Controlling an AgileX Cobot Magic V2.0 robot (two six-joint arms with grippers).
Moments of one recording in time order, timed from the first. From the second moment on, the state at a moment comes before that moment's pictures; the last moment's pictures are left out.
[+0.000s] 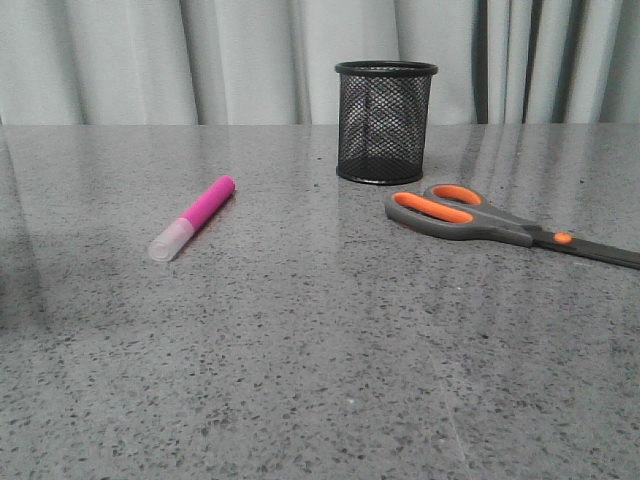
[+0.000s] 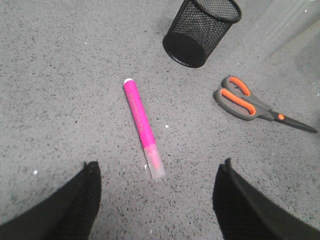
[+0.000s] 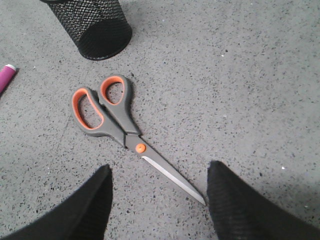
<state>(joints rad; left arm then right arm) -0.10 0.95 -0.74 -0.90 0.76 0.74 0.01 0.72 -0.59 0.48 0.60 -0.29</state>
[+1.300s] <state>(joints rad) -0.46 1.67 -1.17 -0.32 0.66 0.42 0.01 0.72 -0.59 0.48 0.60 -0.32</state>
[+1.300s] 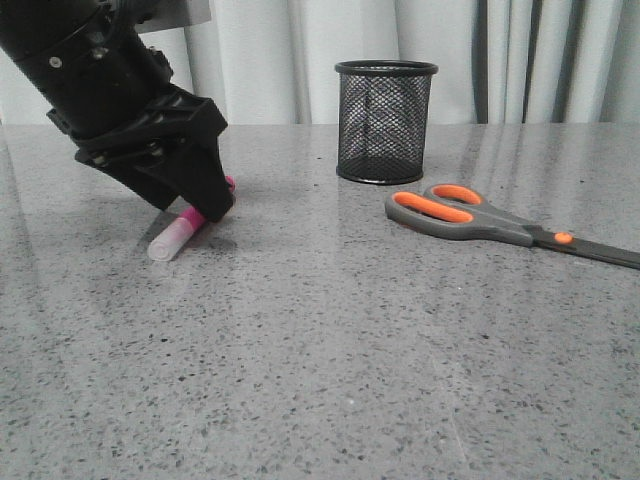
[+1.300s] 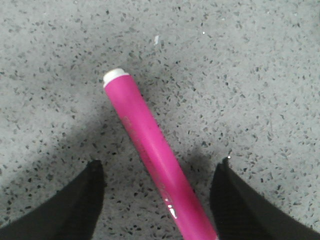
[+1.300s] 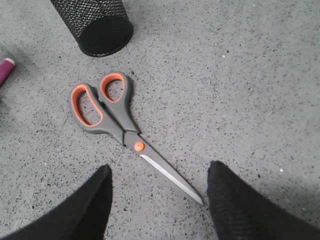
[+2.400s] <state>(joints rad) -0.73 1.62 -1.38 -0.35 0.14 0.42 0.01 0.72 -0.59 0.48 0.60 -0.32</state>
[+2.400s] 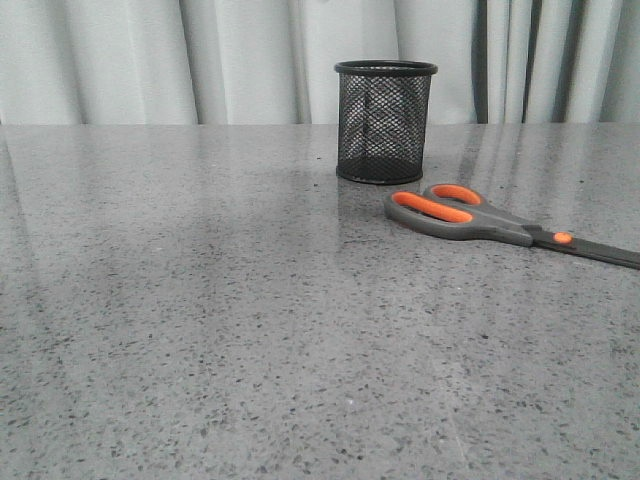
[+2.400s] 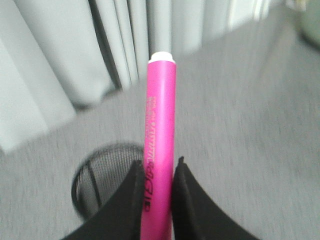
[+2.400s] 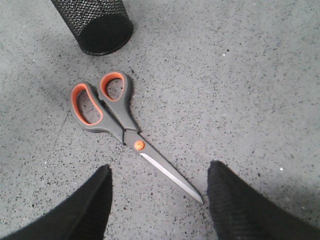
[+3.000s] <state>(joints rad) -0.74 1.94 -1.59 -0.40 -0.05 0.42 0.01 0.72 -0.59 0.47 0.61 -0.32</state>
